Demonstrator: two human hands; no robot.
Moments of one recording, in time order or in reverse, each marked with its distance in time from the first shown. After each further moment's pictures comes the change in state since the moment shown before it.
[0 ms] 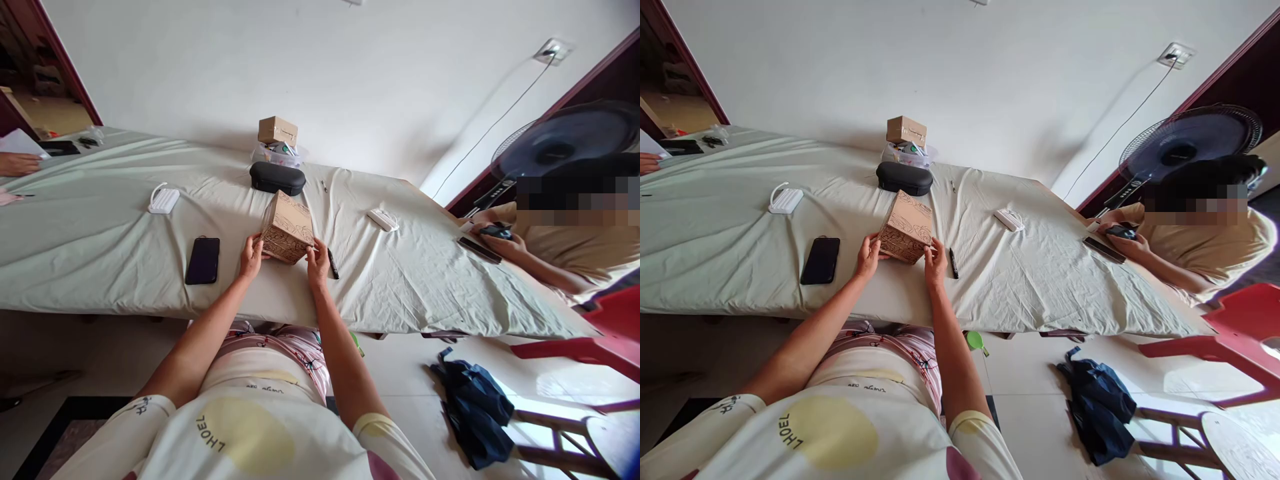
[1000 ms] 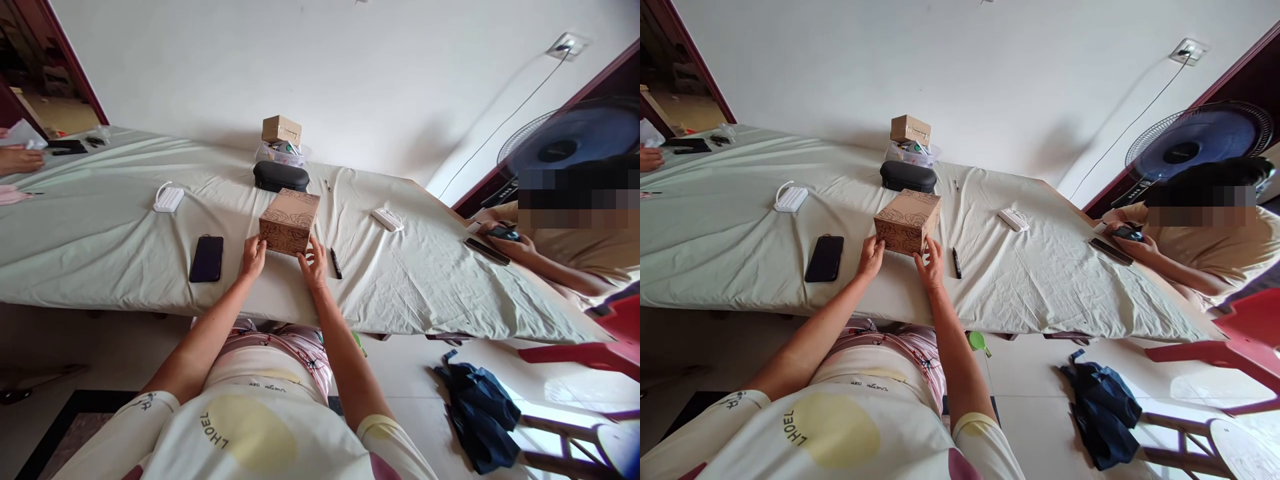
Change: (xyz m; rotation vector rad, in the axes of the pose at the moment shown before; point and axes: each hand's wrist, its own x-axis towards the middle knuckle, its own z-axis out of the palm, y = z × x) left_hand 0.004 -0.005 -0.009 0.346 0.039 0.153; right_hand -0.009 -0.010 0.000 -0.214 -0.155 -0.333
